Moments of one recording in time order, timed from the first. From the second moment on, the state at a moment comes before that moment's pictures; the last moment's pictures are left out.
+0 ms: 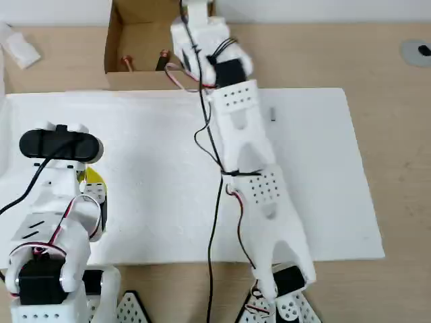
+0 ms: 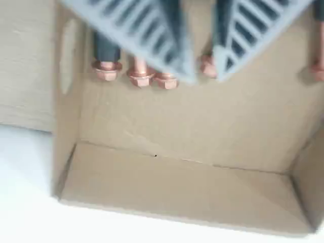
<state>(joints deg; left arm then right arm) -6.2 -83.6 51.6 75.4 -18.1 -23.4 59.4 -92.4 65.0 -12.4</state>
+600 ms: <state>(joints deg) -6.2 -104.1 68.6 73.8 -16.2 -21.6 32.7 -92.9 101.3 -14.0</state>
